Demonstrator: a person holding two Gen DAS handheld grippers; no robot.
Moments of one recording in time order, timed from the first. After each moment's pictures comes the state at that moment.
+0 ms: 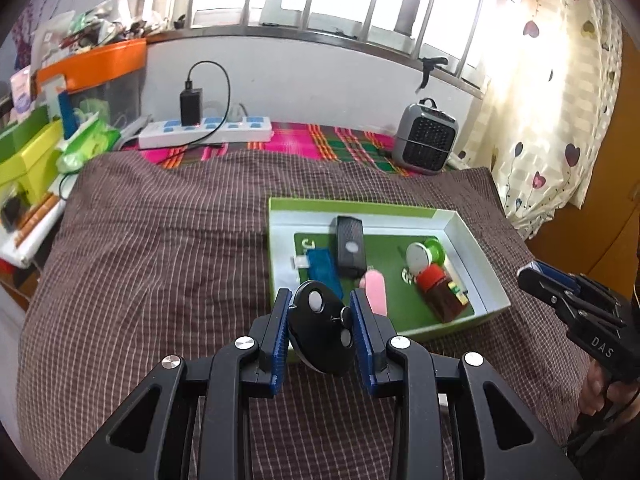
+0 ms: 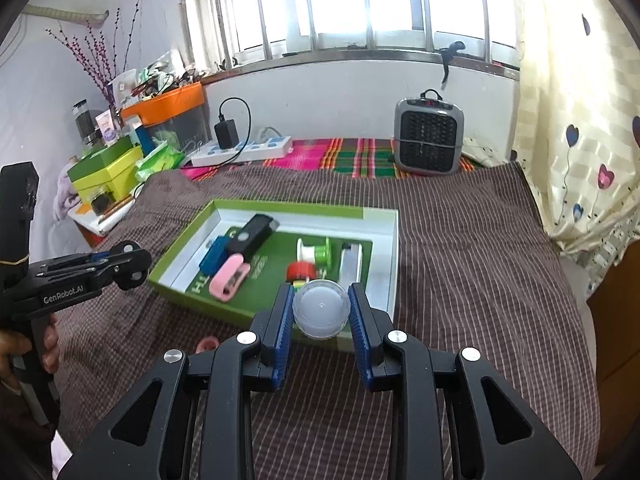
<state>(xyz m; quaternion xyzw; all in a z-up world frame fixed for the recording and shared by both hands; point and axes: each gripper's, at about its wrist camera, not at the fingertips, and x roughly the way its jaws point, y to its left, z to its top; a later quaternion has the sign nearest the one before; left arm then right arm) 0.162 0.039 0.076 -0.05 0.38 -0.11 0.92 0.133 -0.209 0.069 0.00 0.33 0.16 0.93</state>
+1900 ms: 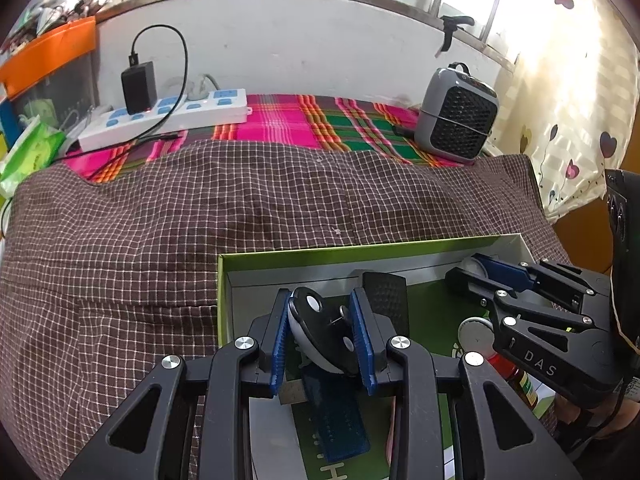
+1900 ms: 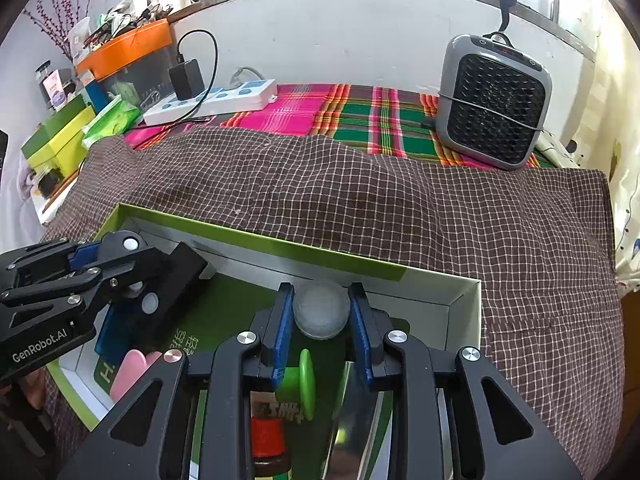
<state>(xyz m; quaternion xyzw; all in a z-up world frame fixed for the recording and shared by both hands) 0.282 0.010 0.031 -0.03 0.43 -0.11 0.89 0.276 -0.165 0.012 -0.04 0.43 0.15 0.89</state>
